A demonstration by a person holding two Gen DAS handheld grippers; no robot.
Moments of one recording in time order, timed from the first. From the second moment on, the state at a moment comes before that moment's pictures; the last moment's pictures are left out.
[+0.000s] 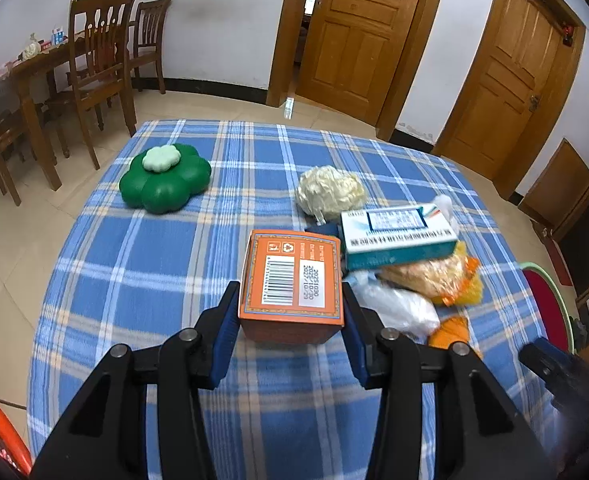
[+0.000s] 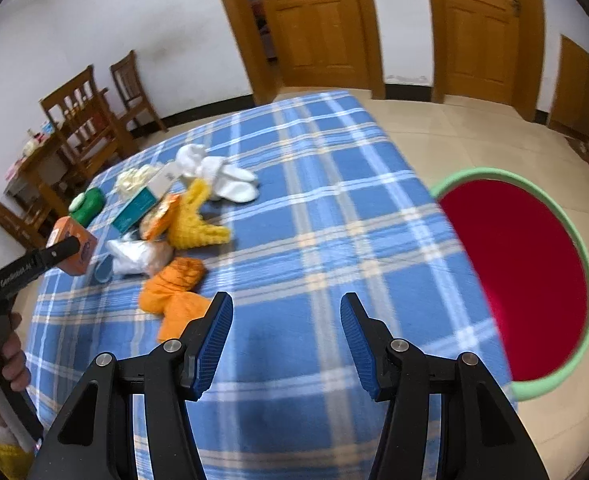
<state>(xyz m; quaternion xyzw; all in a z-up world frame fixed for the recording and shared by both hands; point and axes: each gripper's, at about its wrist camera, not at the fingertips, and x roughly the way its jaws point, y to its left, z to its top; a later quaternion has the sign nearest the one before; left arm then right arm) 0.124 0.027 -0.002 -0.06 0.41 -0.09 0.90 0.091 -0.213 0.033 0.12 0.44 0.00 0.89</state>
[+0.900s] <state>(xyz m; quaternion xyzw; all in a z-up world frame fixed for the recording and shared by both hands) 0.086 0.043 -0.016 -0.07 0.43 -0.06 0.90 0.109 -0.152 0.005 0.05 0.44 0.07 0.90</state>
